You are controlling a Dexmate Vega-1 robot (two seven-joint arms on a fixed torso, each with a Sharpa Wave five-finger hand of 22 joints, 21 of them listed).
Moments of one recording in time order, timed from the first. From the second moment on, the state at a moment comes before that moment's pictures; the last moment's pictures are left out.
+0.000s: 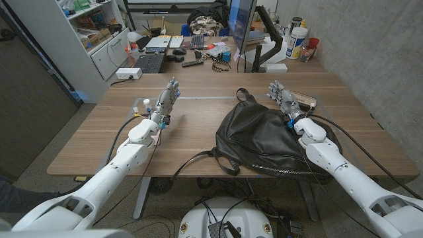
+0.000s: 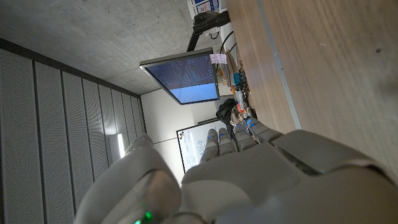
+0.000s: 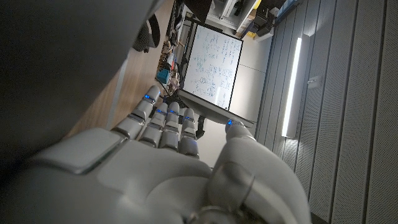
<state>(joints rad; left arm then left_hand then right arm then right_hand) 0.82 0.50 0.37 -1.28 -0.64 -0.28 -0.05 0.32 -0.02 0.18 0.11 0.30 0.01 0.04 0.19 0.18 -0.03 -0.01 0.19 0.19 -0.07 0.01 0.18 0.18 -0.04 -0.04 0.19 0.17 -0.82 -0.49 -0.37 -1.27 0.65 0.29 0.03 0.38 0.11 0.30 0.02 0.17 0.29 0.06 0.19 0.18 0.28 0.10 0.21 0.18 0.21 0.02 0.20 0.19 0.22 -0.04 0.51 0.17</state>
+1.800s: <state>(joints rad) 0.75 0.44 0.33 -1.19 -0.59 -0.25 -0.15 0.33 -0.01 0.18 0.11 0.30 0.01 0.04 0.19 0.18 -0.04 -0.01 0.20 0.19 -0.07 0.00 0.18 0.18 -0.05 -0.04 0.19 0.18 -0.92 -0.58 -0.36 -1.48 0.50 0.33 -0.04 0.39 0.10 0.31 0.00 0.17 0.29 0.05 0.19 0.18 0.30 0.09 0.22 0.18 0.21 0.02 0.20 0.19 0.22 -0.04 0.48 0.17</state>
